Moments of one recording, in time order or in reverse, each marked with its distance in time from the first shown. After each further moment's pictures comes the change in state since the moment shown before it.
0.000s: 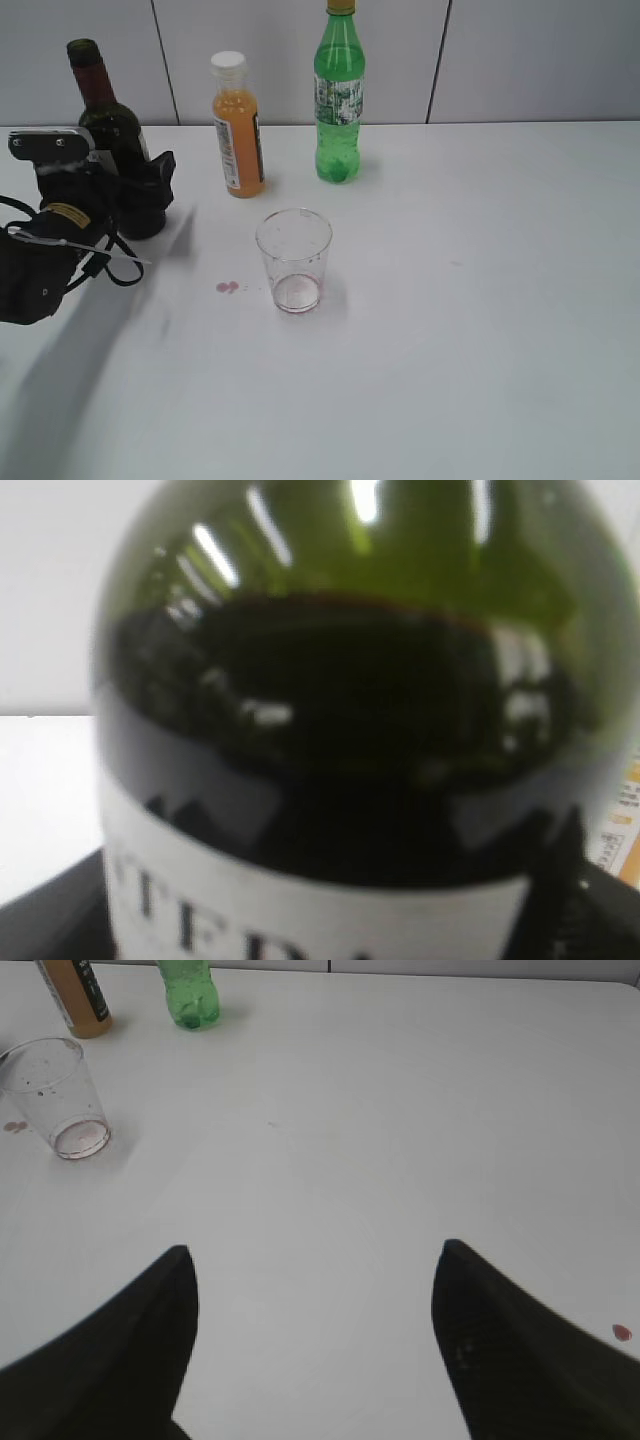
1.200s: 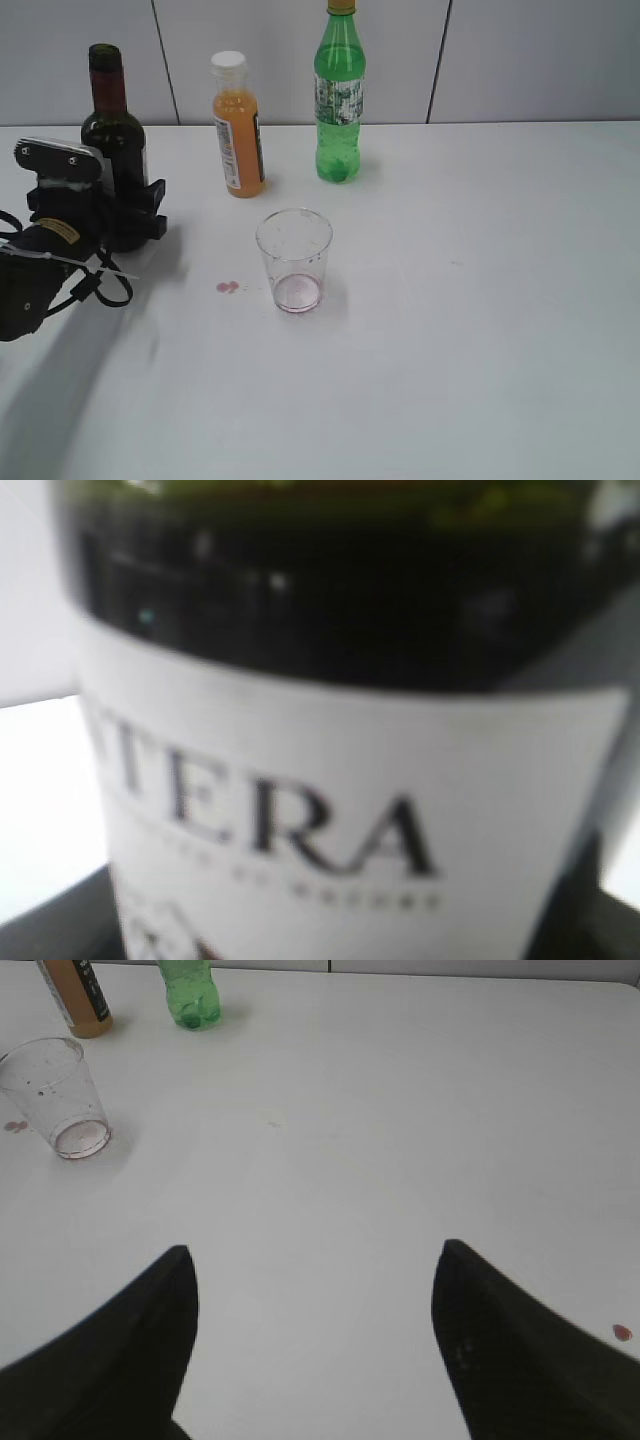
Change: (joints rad) left arm -0.001 -0.041 0.075 -0.006 0.053 0.204; right arm 0.000 0.000 0.000 0.000 0.000 0.000
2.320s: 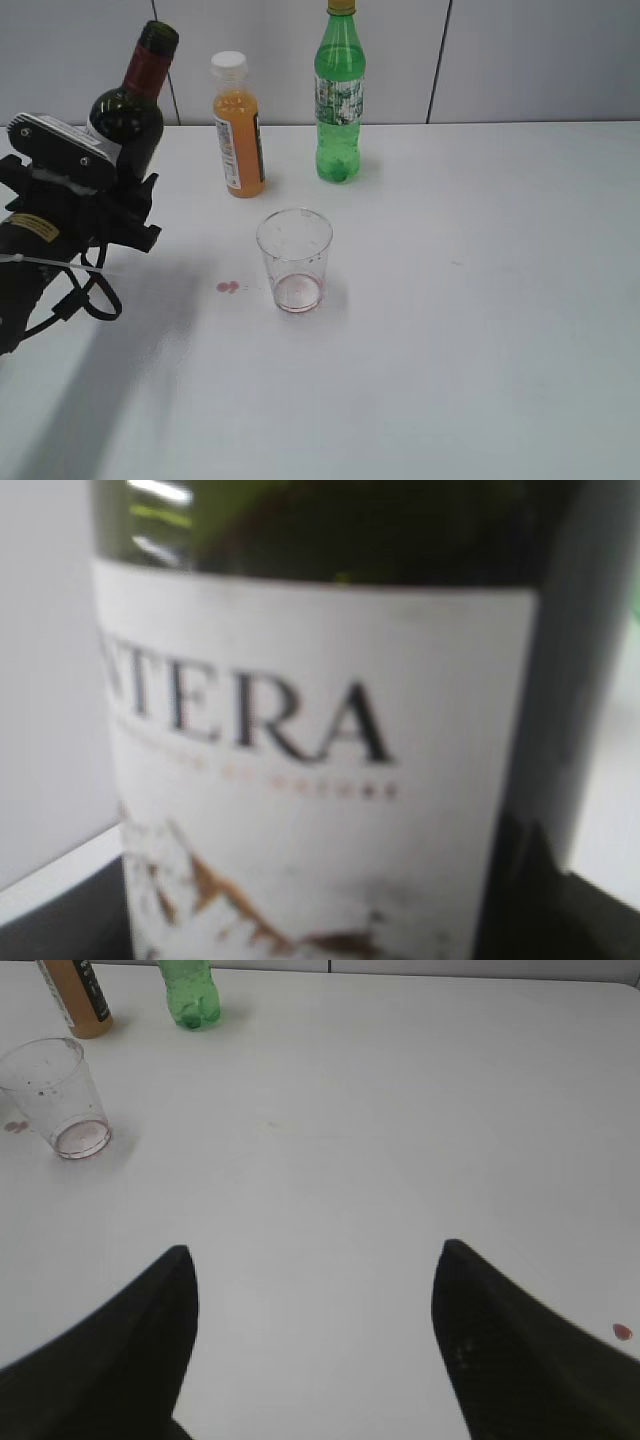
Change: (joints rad) left arm -0.159 -0.262 0.197 -0.220 0.026 0.429; right arm 0.000 0.000 0.000 0.000 0.000 0.000
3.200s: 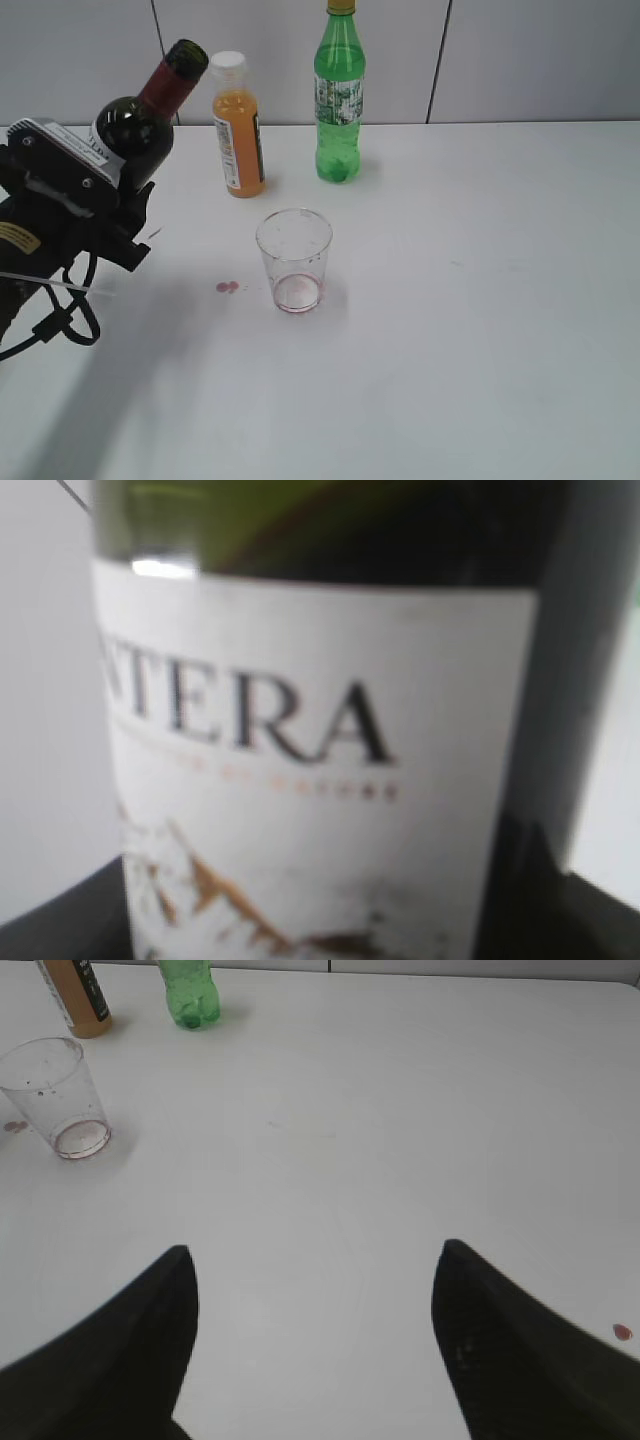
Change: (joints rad) left arm -0.034 -0.101 0.085 0.009 -0.006 0.188; right arm 0.000 0.000 0.000 0.000 0.000 0.000
